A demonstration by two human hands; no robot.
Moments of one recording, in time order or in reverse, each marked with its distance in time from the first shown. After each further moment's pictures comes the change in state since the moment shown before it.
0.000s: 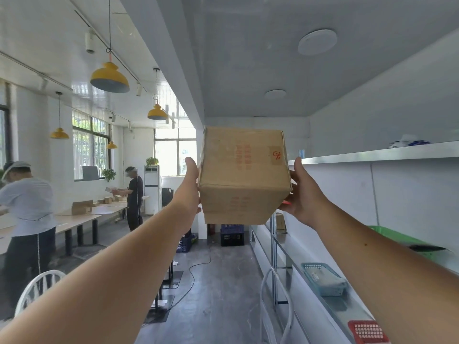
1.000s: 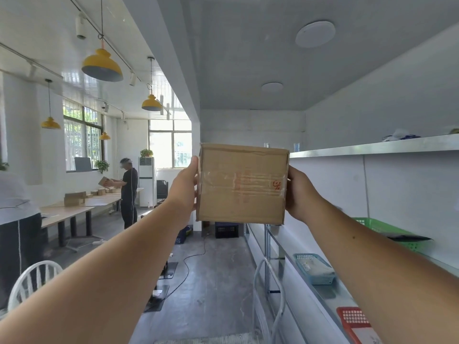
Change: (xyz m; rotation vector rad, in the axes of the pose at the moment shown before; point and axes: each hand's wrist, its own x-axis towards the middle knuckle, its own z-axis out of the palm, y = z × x) left_hand -0.003 -0.012 0.000 -0.016 -0.013 0.007; right_hand -0.009 0.011 0.002 -0.059 -0.010 -0.016
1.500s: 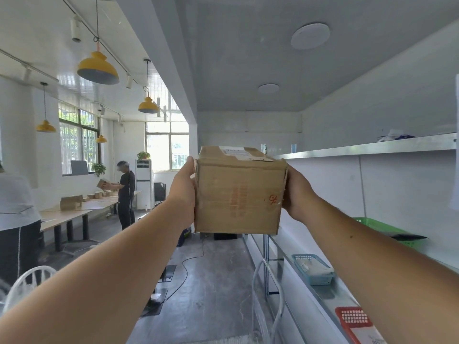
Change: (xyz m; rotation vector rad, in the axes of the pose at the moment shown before) left_hand -0.002 0.003 0.010 -0.227 -0.048 -0.142; right_hand 0.007 -0.001 -0.003 -0.054 0.078 0.006
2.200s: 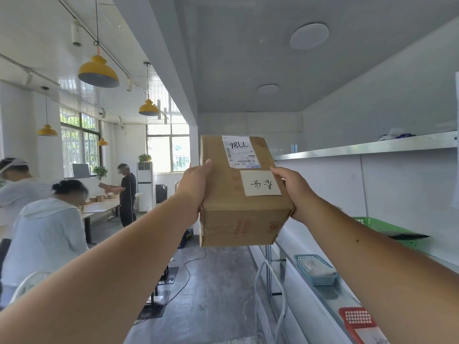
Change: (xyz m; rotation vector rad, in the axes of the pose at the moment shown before) left_hand 0.020 -0.001 0.004 0.262 0.066 0.101; right_hand -0.009 -0.003 0.004 -0.037 -0.025 -0.008
